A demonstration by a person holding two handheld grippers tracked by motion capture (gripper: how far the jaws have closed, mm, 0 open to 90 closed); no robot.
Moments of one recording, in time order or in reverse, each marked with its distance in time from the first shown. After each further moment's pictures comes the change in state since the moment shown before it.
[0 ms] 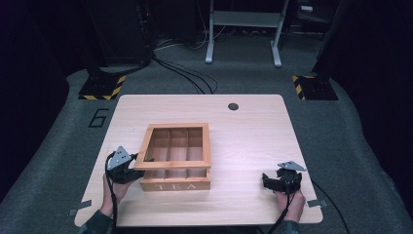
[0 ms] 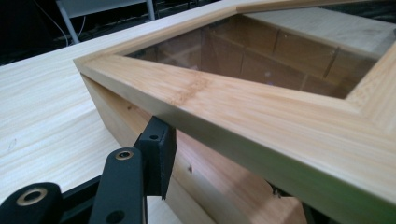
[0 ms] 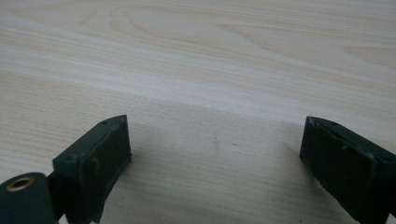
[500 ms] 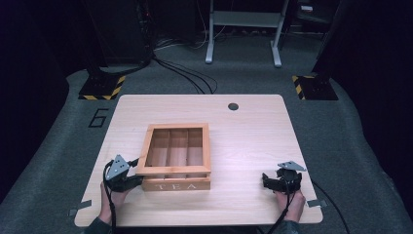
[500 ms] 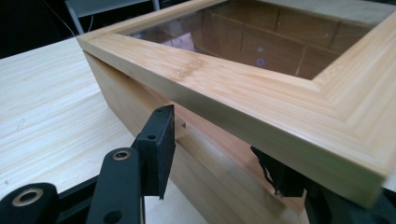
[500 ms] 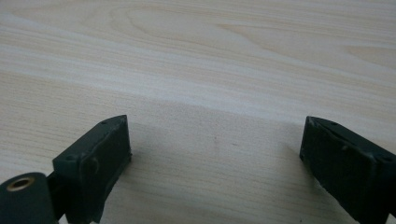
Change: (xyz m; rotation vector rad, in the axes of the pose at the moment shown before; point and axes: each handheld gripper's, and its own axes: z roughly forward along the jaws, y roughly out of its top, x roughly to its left) left arm -0.010 -0.020 -0.009 0.020 0.038 0.034; right arm 0.000 0.000 0.000 0.000 0.000 0.000
